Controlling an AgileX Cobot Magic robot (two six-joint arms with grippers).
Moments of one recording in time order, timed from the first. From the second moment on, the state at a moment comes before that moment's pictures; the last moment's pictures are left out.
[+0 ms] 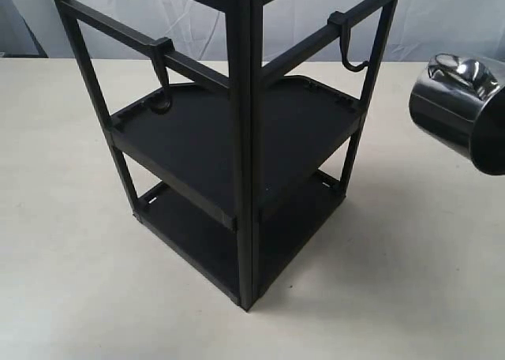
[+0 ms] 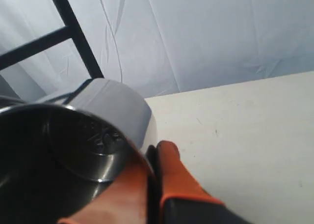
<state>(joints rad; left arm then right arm) -0.17 0.00 0.00 0.04 0.13 -0.01 0.26 0.54 -0.30 0.23 0.04 0.11</state>
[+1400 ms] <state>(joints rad) -0.17 0.00 0.00 0.04 0.13 -0.01 0.41 0.91 -0.29 0.26 -0.49 -0.08</state>
